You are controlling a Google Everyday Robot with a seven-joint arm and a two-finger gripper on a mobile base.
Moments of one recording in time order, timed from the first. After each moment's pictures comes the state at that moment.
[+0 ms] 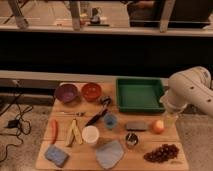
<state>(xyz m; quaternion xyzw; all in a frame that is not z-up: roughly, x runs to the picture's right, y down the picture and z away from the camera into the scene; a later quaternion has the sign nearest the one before) 0.294 0.114 0.680 -0.28 0.02 0.03 0.96</state>
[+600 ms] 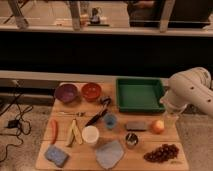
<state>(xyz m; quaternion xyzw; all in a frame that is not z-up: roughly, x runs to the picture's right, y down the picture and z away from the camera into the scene) 0.296 0.119 0.686 -0.29 0.02 0.03 0.96</state>
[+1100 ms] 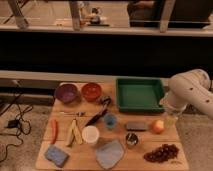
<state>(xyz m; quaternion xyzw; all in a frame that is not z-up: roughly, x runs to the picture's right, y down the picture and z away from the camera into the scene) 0.298 0.130 0.697 -0.30 0.02 0.03 0.95</state>
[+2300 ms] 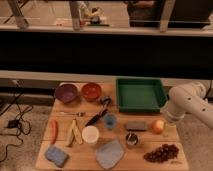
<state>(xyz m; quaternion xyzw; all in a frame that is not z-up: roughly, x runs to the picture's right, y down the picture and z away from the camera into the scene) 0.316 0.180 0.742 -0.32 0.02 0.08 0.94</state>
